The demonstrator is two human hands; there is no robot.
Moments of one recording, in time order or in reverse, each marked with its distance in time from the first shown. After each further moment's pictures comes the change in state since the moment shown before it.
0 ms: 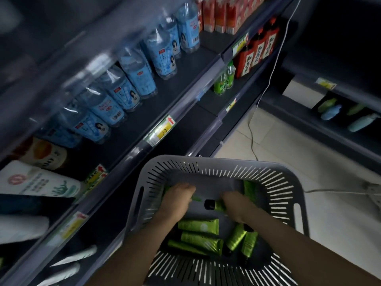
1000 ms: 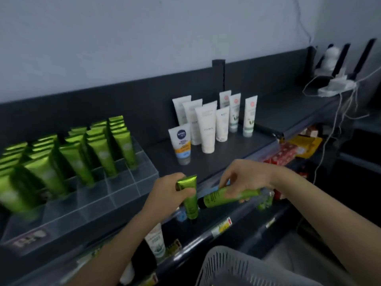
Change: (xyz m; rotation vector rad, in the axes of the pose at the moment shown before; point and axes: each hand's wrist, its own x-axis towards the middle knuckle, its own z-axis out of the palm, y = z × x) left_hand -0.186 -0.055 -0.347 -0.525 0.788 -0.100; right_hand -0.223 -0.216 -0.349 0.137 0.204 -0.566
